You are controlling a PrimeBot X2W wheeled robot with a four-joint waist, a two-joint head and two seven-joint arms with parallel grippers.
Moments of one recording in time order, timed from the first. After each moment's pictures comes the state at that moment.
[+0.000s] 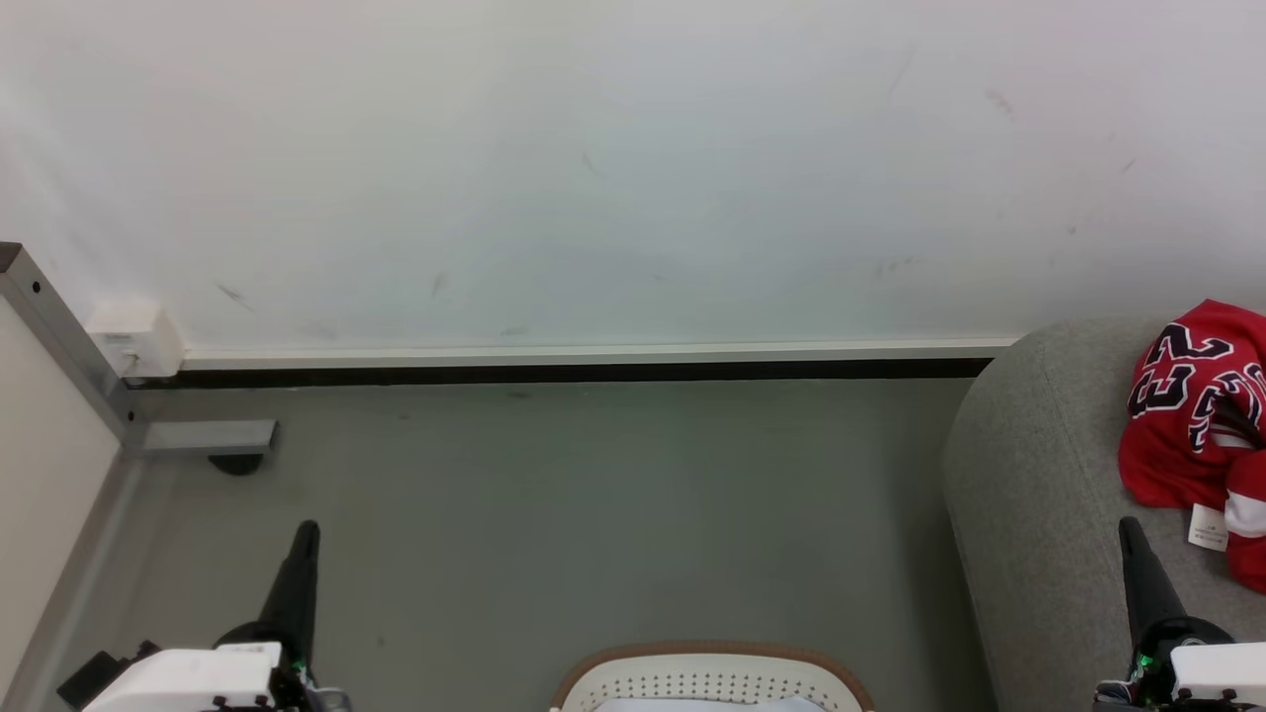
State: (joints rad) left arm -0.09 0.05 0.10 0.17 -1.47 -0.05 0.08; right arm -0.11 -0.13 0.02 0.25 1.58 0.13 -0.01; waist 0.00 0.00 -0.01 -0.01
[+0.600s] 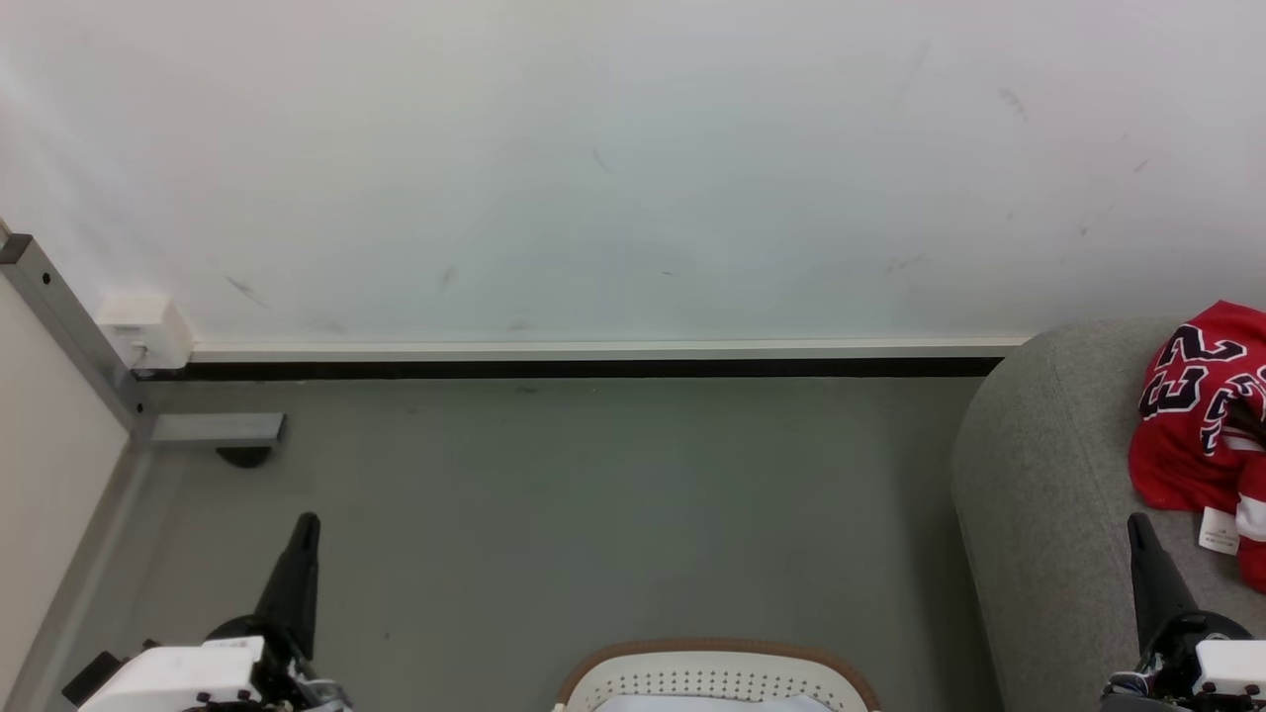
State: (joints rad) left arm -0.10 0.05 0.11 0.16 -1.59 -0.04 0.11; right arm -0.12 -0.16 0.04 0.25 1.73 0.13 -0.01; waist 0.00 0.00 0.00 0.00
